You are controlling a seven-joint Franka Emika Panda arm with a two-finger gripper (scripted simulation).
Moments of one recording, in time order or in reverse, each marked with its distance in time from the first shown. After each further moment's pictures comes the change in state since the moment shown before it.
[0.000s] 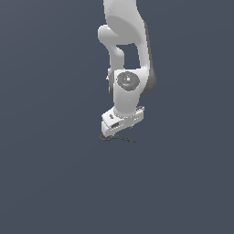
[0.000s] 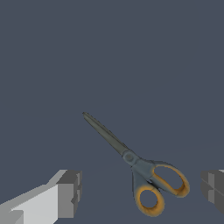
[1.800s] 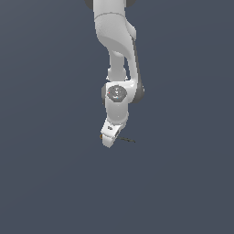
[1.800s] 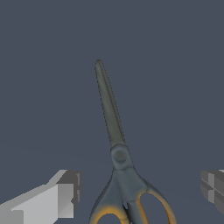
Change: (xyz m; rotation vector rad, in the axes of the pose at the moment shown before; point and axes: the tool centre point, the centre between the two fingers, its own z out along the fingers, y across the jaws) arm -0.020 0.019 0.062 0.003 0.029 -0.576
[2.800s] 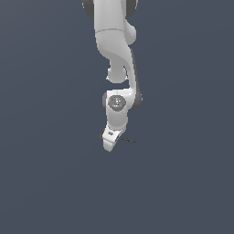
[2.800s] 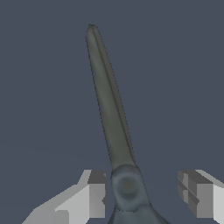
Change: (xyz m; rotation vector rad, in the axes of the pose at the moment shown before) arm 0.000 -0.001 0.044 0.001 -0.001 -0.004
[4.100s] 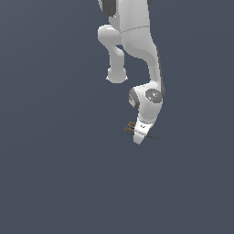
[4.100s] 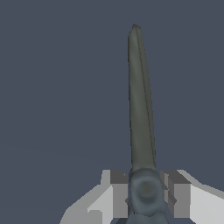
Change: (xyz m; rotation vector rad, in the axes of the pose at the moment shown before) arm 0.111 -0.102 0.000 0.000 0.001 -0.002
